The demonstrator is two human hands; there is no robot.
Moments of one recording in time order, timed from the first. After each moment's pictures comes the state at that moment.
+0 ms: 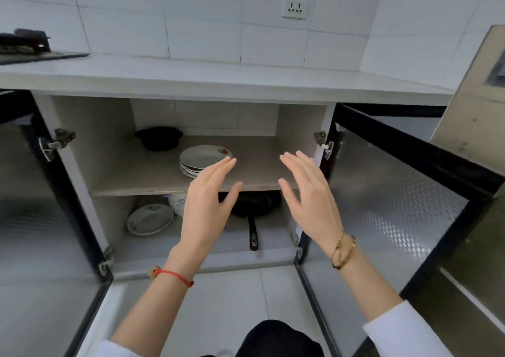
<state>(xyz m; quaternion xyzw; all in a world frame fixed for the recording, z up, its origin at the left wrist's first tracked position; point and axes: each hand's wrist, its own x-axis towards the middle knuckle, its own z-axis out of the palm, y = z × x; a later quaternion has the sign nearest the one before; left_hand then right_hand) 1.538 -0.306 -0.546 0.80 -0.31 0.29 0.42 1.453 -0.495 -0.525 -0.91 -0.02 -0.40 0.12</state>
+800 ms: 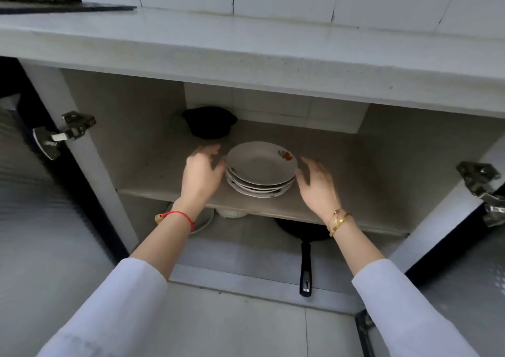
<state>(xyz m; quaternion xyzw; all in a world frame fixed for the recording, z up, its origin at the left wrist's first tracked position) 1.844 -0.285 -0.603 0.89 -0.07 0.19 0.41 1.789 -0.533 -0.611 -0.94 0.04 -0.21 0.27</state>
